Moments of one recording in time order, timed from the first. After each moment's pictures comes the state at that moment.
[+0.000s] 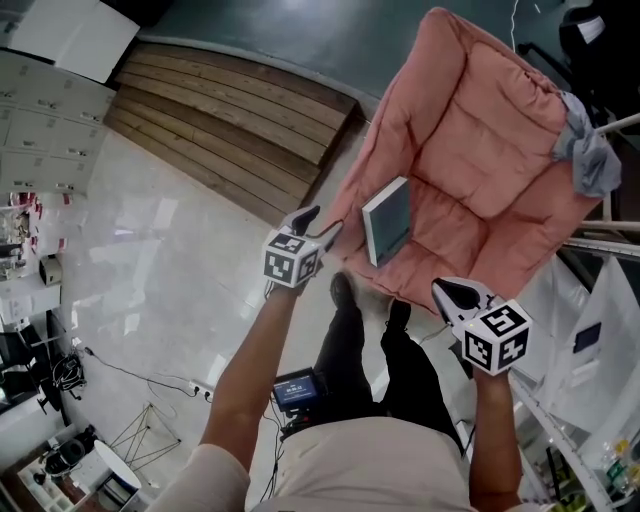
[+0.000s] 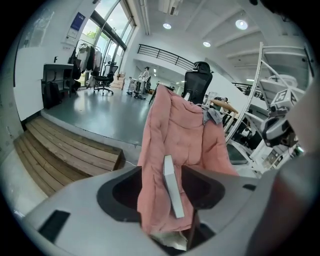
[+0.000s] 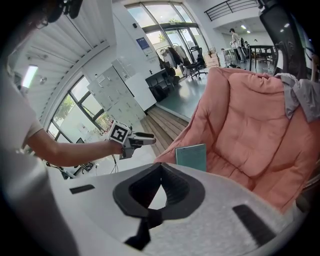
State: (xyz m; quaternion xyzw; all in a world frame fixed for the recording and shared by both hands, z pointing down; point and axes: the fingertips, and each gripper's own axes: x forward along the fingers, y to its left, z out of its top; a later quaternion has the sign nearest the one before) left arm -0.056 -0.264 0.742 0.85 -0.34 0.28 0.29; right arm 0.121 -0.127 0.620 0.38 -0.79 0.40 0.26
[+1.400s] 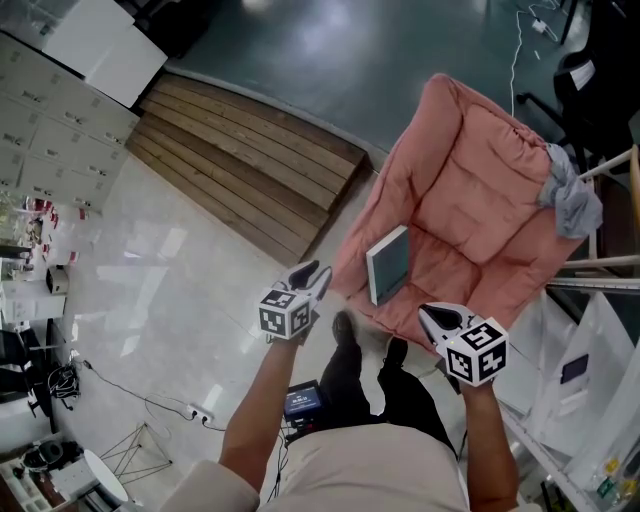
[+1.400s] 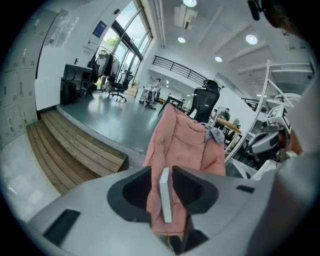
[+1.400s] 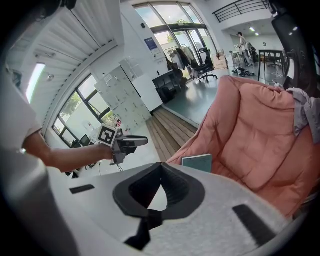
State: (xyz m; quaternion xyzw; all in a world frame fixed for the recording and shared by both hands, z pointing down) left arm -0.087 -0.245 0.655 0.83 -0.40 0.21 0.31; right arm 0.102 -0.149 0.572 0.35 -0.82 0.38 0.27
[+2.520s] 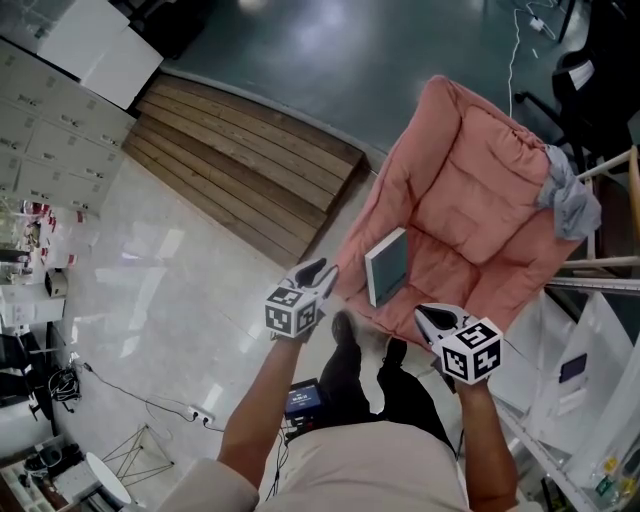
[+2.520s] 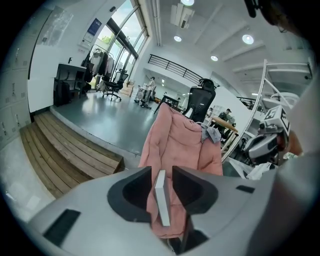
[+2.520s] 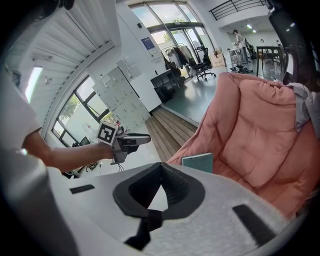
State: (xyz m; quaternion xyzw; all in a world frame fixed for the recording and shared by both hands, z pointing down) left arm -0.067 -0.257 0.651 0.85 -0.38 0.21 0.31; right arm 0.098 -0.155 0.579 0.35 -0.81 0.39 0.26
